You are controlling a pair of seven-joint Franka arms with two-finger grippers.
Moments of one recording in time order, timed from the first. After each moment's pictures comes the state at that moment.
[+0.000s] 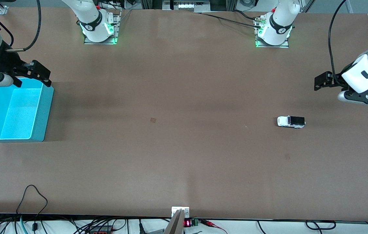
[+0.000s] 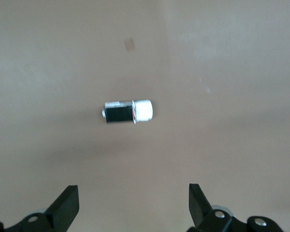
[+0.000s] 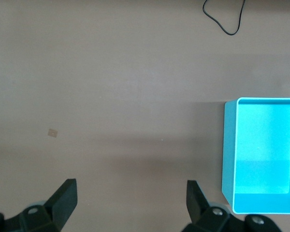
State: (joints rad) left arm -0.03 0.06 0.00 -1.67 0.00 1.57 0.11; right arm 0.01 0.01 0.11 -1.59 -0.01 1.68 0.10
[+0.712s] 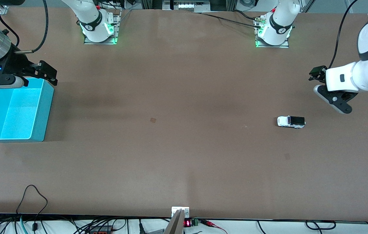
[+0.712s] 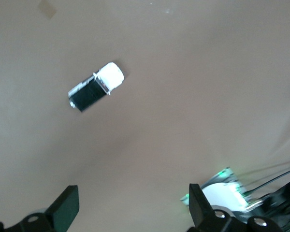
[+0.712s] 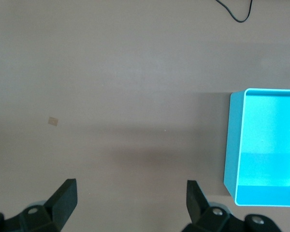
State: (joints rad) left arm -0.03 0.14 0.00 -1.71 0.04 1.52 0.72; right arm 0.03 0.02 0.11 -1.59 -0.01 1.64 0.10
